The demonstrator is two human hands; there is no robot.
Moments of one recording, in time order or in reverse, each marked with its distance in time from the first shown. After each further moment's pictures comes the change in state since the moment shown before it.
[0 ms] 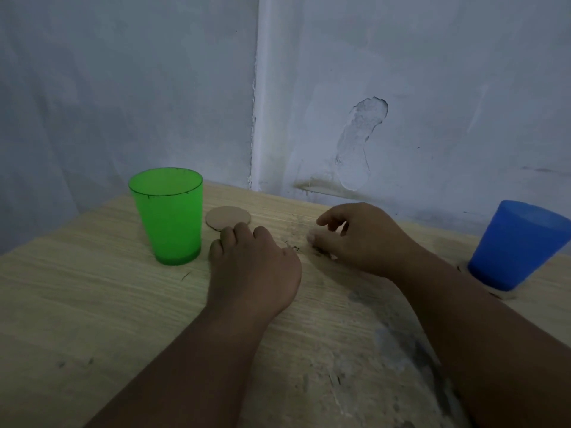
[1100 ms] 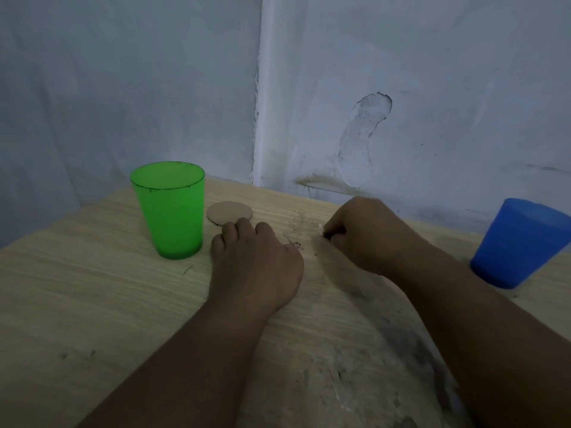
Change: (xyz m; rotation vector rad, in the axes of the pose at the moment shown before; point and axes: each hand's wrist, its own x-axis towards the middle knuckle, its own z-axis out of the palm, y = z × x) left_hand 0.001 0.000 0.000 -0.012 -0.013 0.008; right_hand 0.003 -0.013 -0.004 -0.296 -0.108 -0.027
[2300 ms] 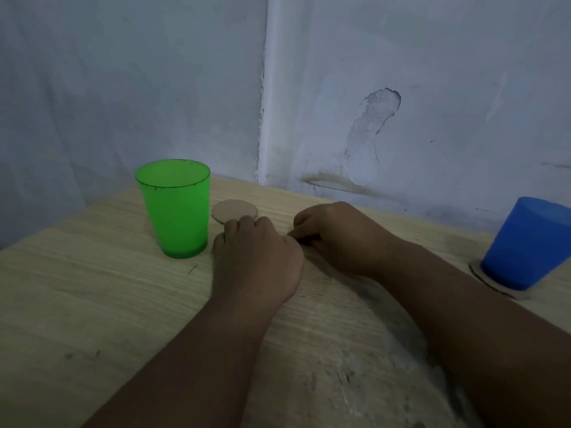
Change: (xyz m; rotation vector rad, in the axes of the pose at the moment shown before) left_hand 0.006 -0.004 -0.001 -0.038 0.097 -0.016; right_hand 0.025 -0.005 0.025 0.051 0.041 -0.514
